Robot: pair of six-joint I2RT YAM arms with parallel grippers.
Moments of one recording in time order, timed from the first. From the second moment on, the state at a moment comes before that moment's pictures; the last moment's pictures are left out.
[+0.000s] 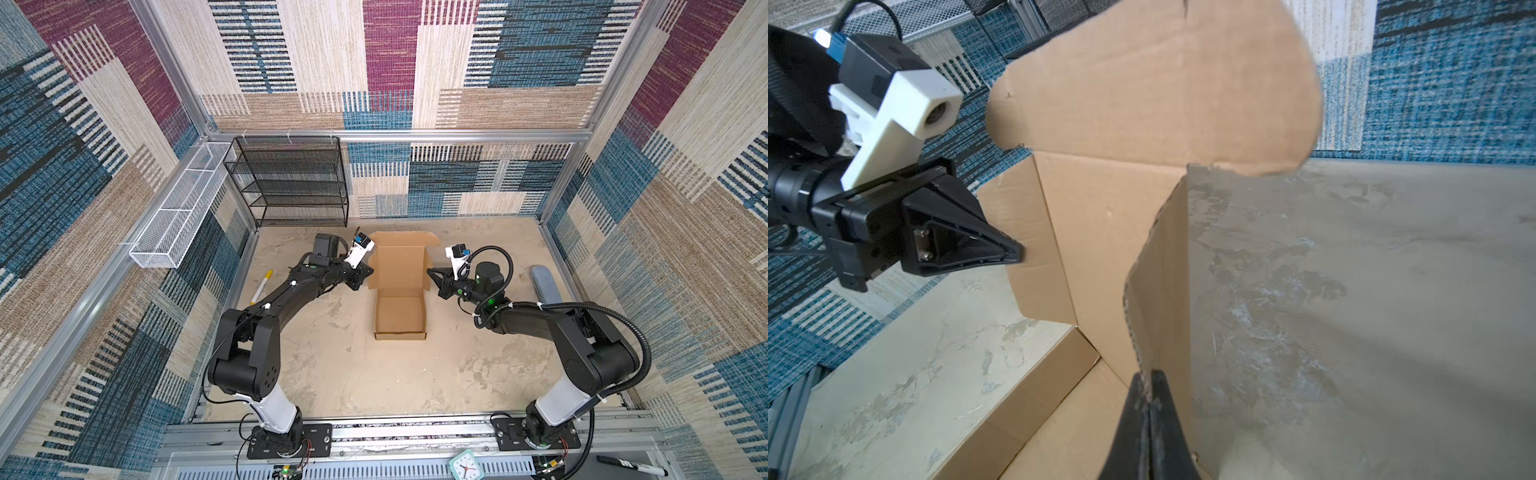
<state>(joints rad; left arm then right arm) -0.27 1.66 1.14 -0.23 0.51 0.25 0.38 1.65 0.68 0.75 -0.45 0.28</state>
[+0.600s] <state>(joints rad) -0.45 1.44 0.78 0.17 0.10 -0.05 0.52 1.56 0.58 0.80 -0.17 0.29</state>
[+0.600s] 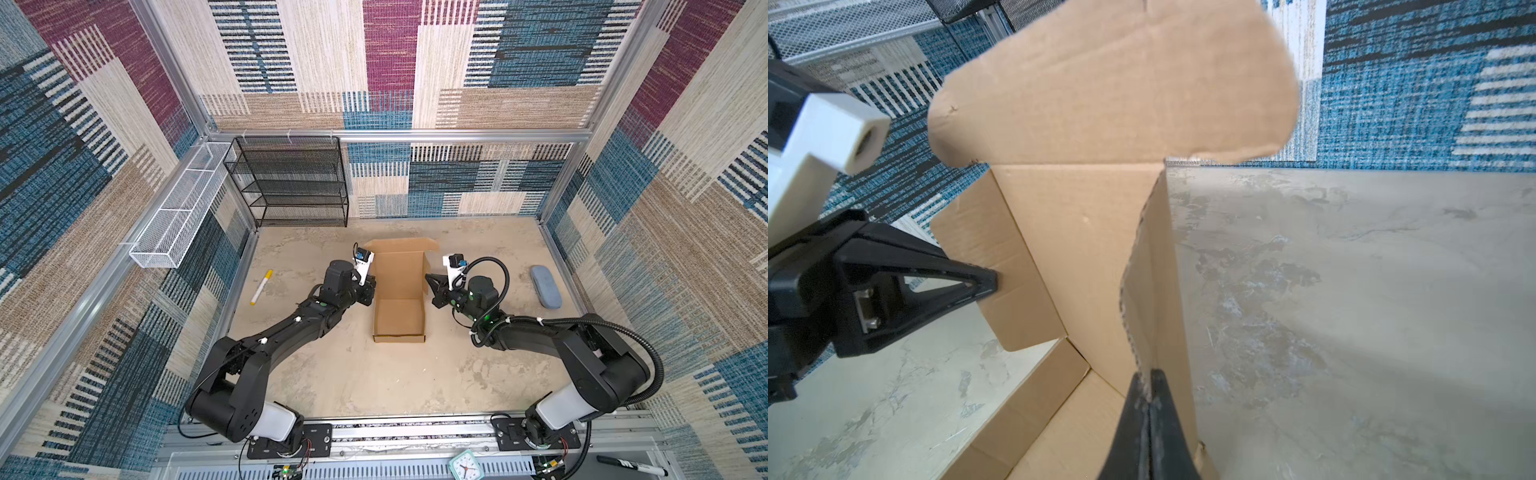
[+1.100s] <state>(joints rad) -0.59 1.33 0.55 0.40 -0.09 -0.14 0.66 1.49 0.48 0.85 0.02 0.27</state>
